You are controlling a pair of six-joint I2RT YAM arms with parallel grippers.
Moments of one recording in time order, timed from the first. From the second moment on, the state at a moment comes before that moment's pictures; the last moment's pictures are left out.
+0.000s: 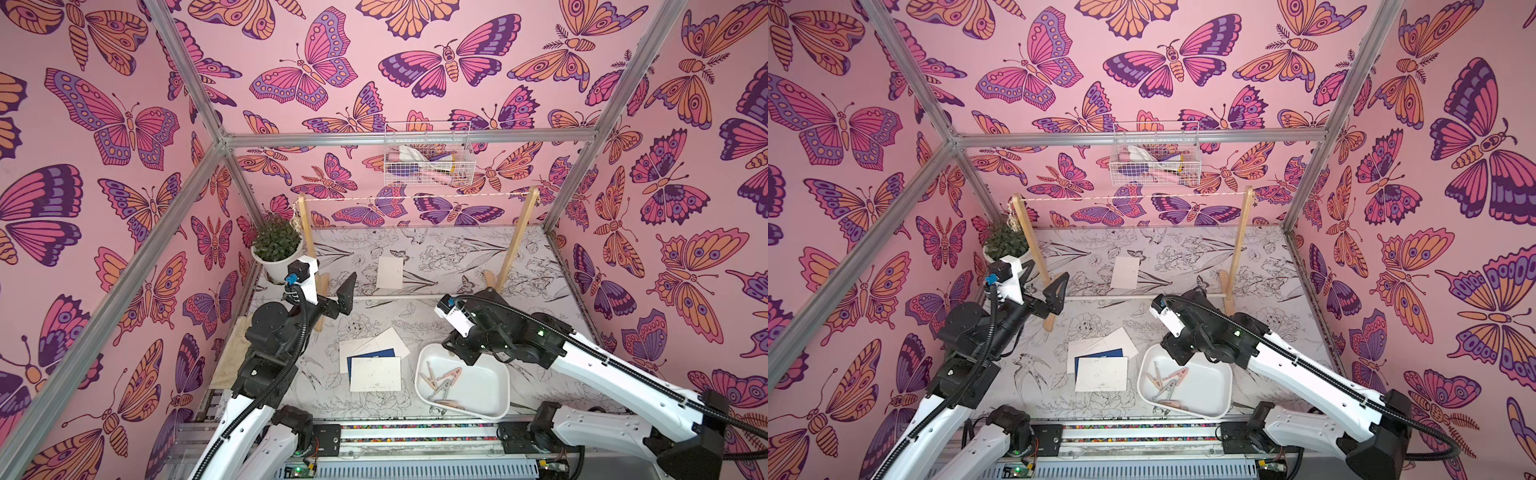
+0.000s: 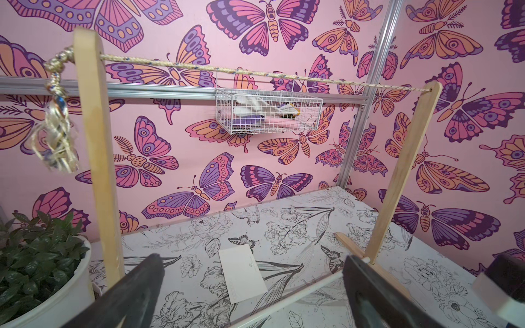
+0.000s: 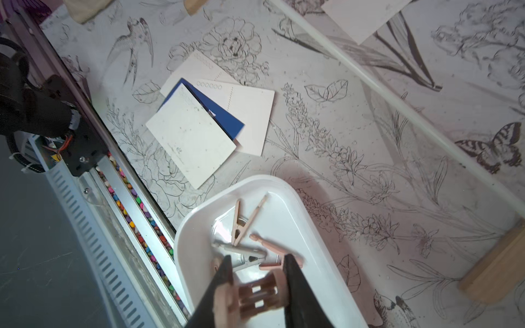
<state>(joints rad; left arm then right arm) -0.33 0.64 0.72 -0.01 0.10 -0.09 0.88 1.13 1.02 -0.85 -0.09 0.14</state>
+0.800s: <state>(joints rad) -0.33 0.58 0.72 -0.05 0.06 -0.09 0.82 1.62 1.48 -0.69 0.10 0.11</state>
